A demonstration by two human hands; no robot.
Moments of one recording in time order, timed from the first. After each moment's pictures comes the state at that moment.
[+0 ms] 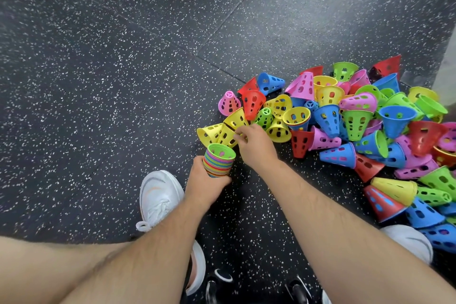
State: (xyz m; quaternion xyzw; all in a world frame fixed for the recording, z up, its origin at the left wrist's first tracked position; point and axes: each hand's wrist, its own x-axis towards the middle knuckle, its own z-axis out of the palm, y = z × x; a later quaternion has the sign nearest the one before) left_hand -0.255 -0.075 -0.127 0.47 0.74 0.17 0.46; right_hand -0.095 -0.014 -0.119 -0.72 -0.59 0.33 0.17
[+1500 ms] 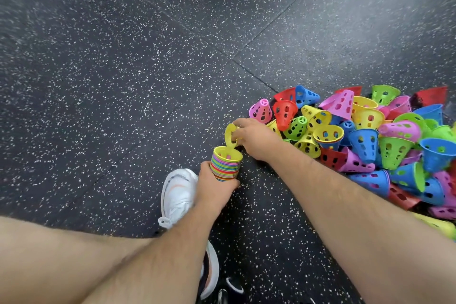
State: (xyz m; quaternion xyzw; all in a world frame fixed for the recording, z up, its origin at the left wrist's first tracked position) left_hand -0.285 -0.072 -0.131 0.37 0.78 0.22 0.46; right_hand -0.141 0.055 -0.116 -0.47 -0.85 0.22 -0.05
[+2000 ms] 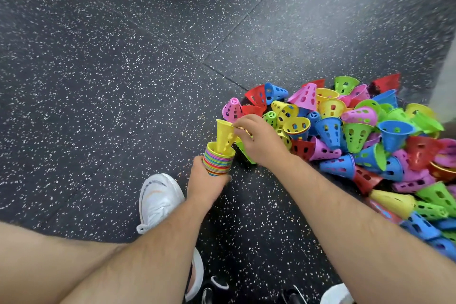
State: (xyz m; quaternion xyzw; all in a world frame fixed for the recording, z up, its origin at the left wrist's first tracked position) left_hand -0.251 -0.063 -0.118 0.43 0.76 0.19 0.46; right_hand -0.081 0.003 -0.079 -0.60 -0.72 0.28 0.23
